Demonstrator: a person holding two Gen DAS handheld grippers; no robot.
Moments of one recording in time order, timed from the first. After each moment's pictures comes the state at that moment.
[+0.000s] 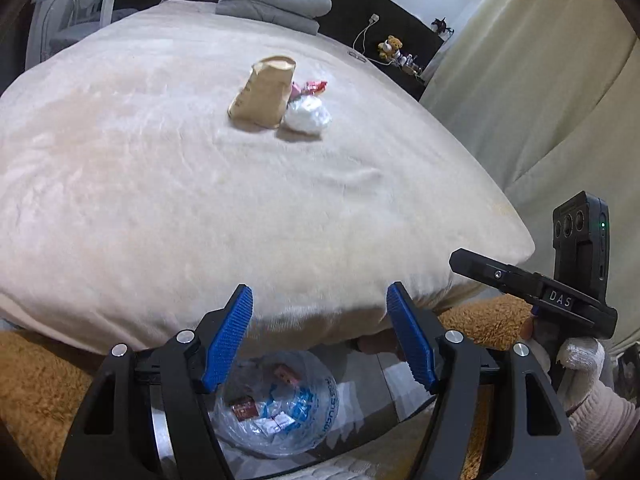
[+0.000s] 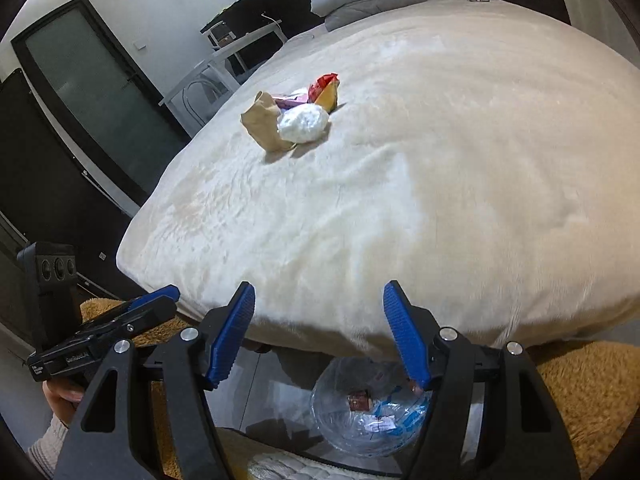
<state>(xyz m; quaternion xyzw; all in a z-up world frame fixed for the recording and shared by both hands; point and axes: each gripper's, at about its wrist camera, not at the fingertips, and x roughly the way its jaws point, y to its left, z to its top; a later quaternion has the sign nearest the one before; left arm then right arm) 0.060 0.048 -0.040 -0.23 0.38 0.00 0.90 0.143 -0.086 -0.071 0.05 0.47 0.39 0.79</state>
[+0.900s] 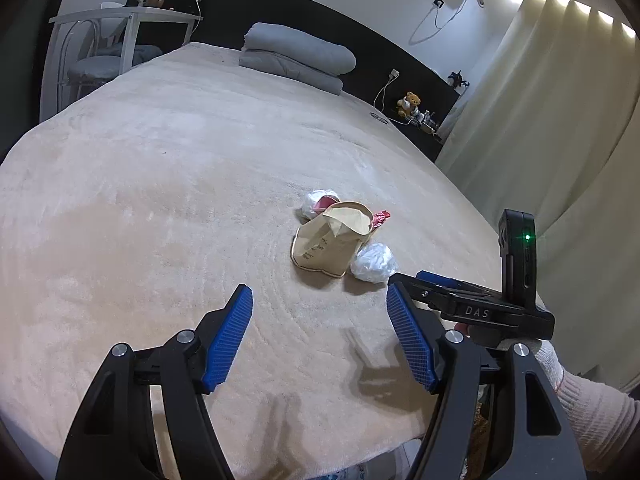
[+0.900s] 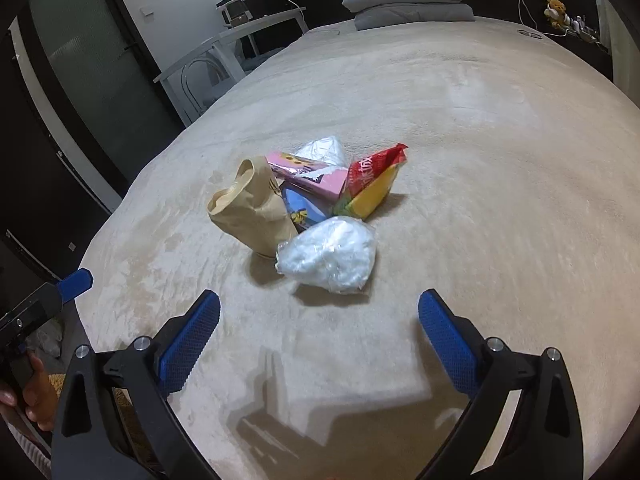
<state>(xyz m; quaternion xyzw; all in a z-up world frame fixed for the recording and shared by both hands) 0.121 0.168 0.010 -0.24 0.31 0.04 0.92 0.275 0.074 -0.076 -0.04 0.45 0.41 0.79</state>
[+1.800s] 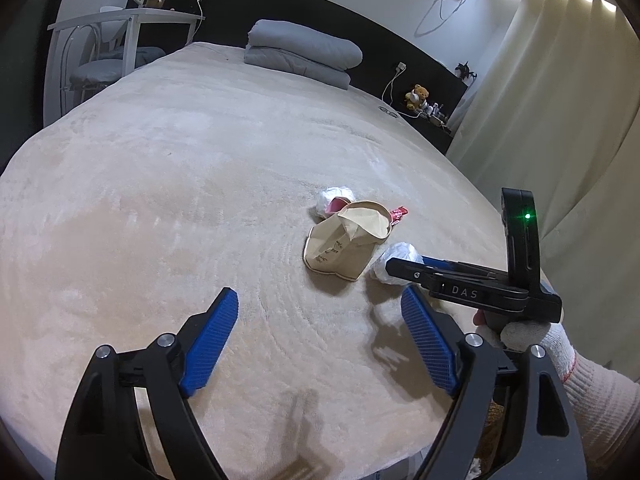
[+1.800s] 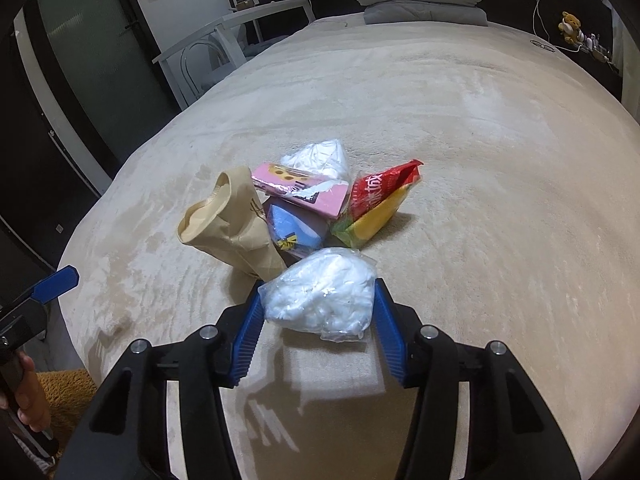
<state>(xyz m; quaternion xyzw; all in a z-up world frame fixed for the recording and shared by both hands) 0.135 0.172 0.003 -0.22 0.32 0.05 0.92 0.289 0.095 -0.081 -0.07 0.45 0.41 0.79</state>
